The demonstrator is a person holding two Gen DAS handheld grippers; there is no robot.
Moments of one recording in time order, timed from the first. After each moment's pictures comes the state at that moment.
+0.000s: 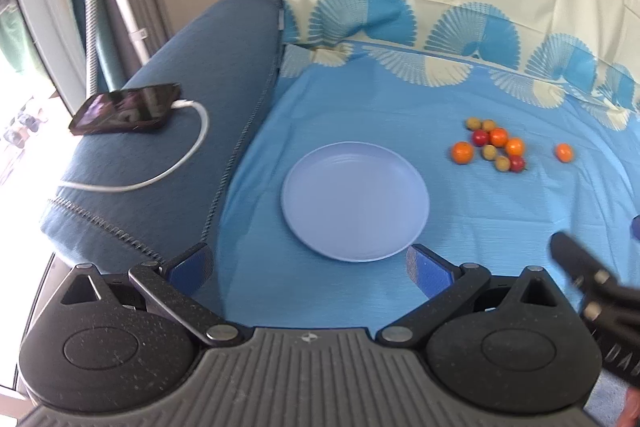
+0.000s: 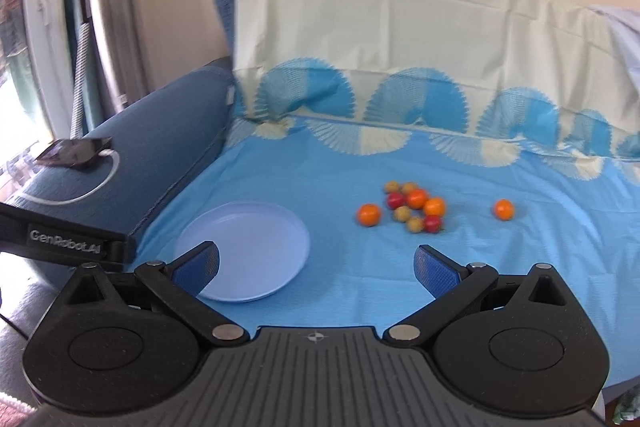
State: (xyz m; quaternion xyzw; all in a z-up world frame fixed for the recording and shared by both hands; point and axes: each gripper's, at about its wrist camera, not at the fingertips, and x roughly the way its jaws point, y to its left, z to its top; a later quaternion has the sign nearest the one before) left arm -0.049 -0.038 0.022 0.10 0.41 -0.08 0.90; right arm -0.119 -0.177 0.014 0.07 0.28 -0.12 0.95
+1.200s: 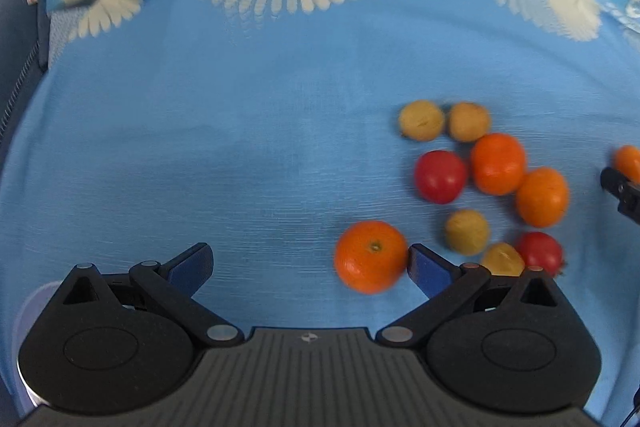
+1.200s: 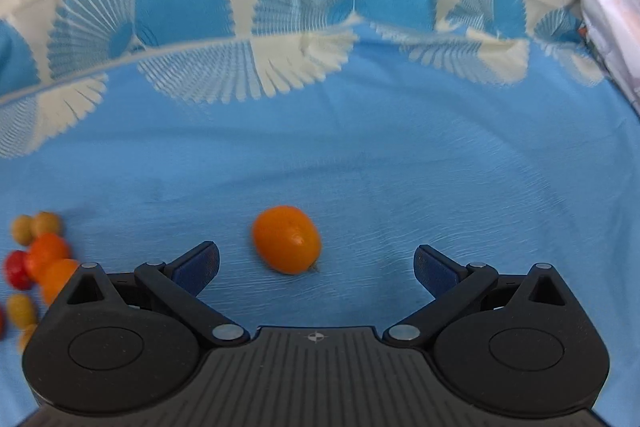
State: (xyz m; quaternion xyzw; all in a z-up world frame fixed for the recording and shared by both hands) left arm 0.224 -0.306 -0.180 0.16 0.55 -0.13 0.81; right arm 0.090 -0.529 -0.206 0.15 0.40 -0.30 0.85
